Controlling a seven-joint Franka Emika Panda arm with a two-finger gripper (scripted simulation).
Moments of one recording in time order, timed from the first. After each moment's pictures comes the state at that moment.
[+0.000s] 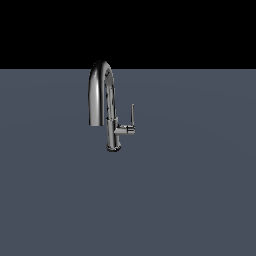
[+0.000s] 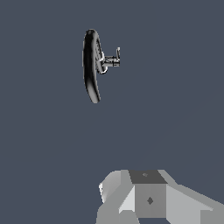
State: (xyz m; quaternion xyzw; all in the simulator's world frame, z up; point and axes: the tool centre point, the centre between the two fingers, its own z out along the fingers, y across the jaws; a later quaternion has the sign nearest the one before) arm -0.245 -0.005 0.480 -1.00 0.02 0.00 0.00
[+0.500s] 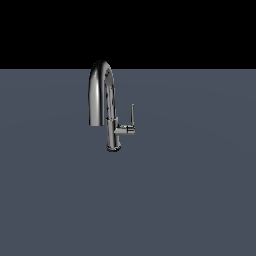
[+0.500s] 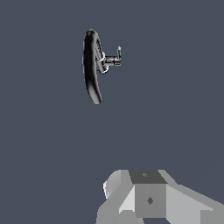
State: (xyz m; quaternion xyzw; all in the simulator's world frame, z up) arm -0.238 -0.004 0.478 -1.00 0.03 0.01 0.01
